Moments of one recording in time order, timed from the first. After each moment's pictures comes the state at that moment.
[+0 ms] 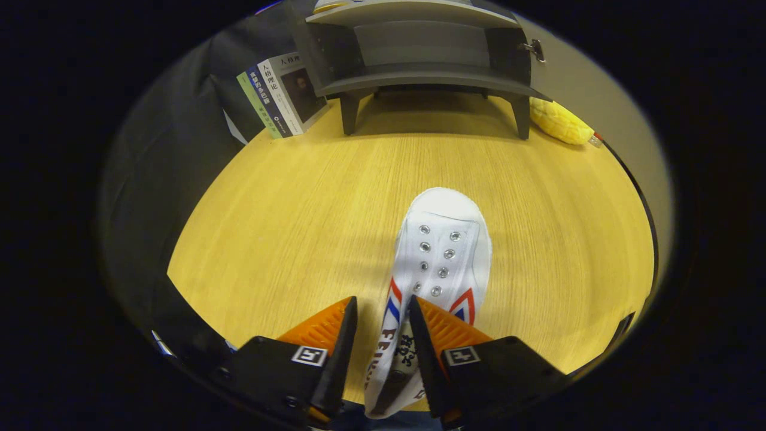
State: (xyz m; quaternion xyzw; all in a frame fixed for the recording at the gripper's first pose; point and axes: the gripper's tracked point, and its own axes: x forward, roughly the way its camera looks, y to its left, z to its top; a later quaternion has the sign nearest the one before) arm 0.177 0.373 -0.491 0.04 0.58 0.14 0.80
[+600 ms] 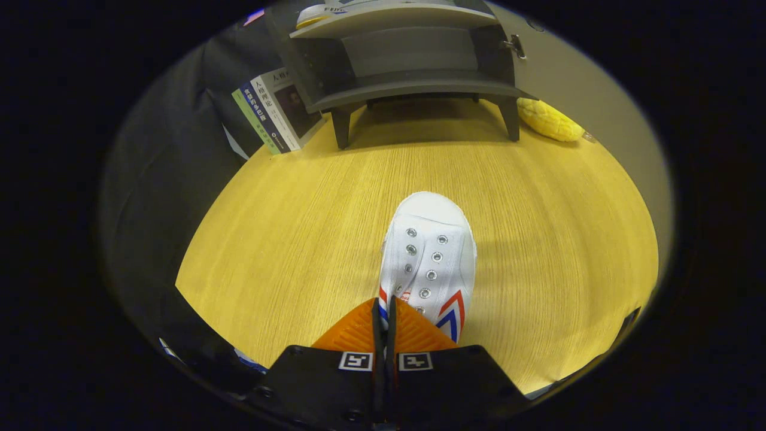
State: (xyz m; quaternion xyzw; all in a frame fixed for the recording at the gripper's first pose) arm 0.187 0.368 -0.474 0.09 0.54 0.16 0.82
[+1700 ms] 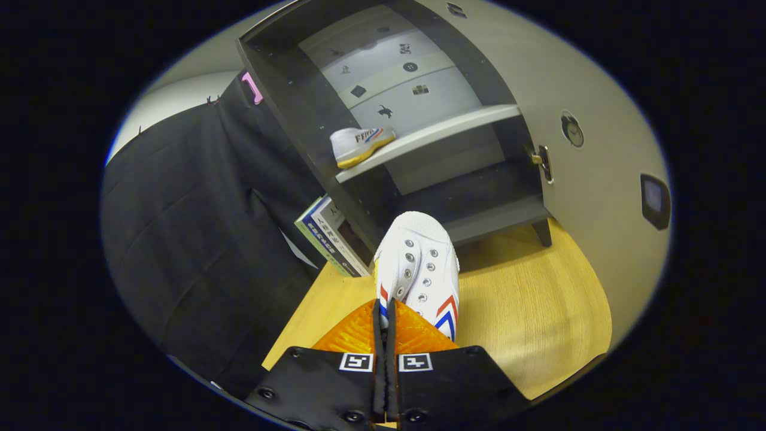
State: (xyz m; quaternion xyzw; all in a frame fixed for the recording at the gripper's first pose) arm 0.320 0.390 -0.280 0.24 0.34 0.21 0.88
